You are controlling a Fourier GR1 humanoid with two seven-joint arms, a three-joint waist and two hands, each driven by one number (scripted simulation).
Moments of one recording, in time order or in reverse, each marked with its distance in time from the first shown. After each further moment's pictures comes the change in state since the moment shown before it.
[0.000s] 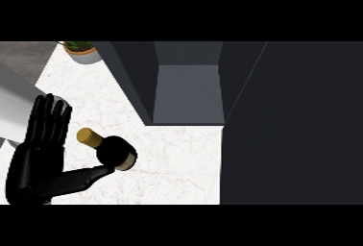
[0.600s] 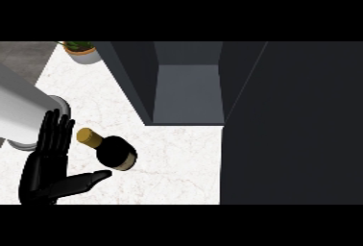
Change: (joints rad) left arm 0.055 -0.001 0.072 0.202 0.034 -0.110 -0.180; right arm -0.005 0.010 0.006 -0.006 0.009 0.013 0.008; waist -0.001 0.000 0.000
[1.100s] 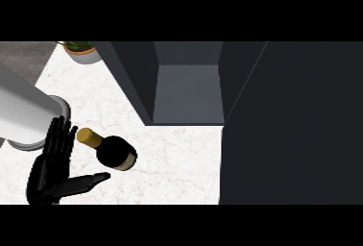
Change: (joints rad) left arm -0.014 0.019 0.053 0.190 0.011 -0.086 -0.128; right arm -0.033 0.000 0.007 -0.012 0.018 -0.018 0.050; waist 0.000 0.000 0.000
